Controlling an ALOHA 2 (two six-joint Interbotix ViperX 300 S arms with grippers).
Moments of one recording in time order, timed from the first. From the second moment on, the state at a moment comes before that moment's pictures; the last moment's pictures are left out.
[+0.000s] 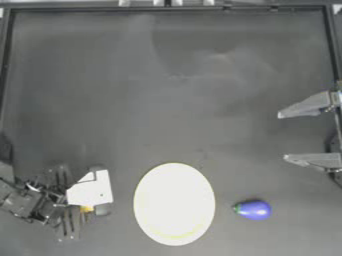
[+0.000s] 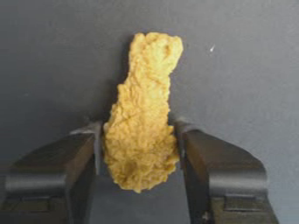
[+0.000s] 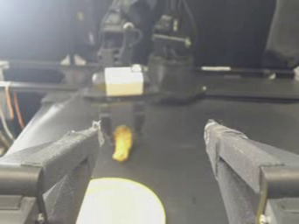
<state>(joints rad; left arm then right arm) -0.37 -0.08 0.83 0.23 0.57 -0.82 -0.02 -0.97 1.20 -0.01 -0.23 0.00</state>
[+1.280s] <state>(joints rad) -0.23 0.03 0.45 0.39 0.57 -0.47 -0.02 -0.97 1.22 0.00 -0.23 0.01</state>
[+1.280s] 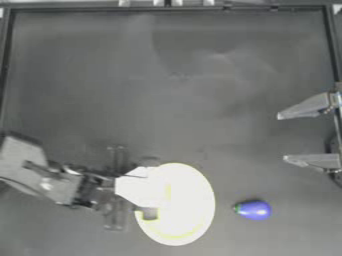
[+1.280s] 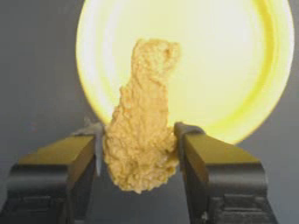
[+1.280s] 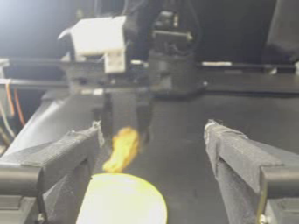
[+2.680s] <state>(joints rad) -0.17 0.25 0.39 0.30 0.37 -0.43 -0.02 -0.97 1.25 0.01 -0.26 0.01</state>
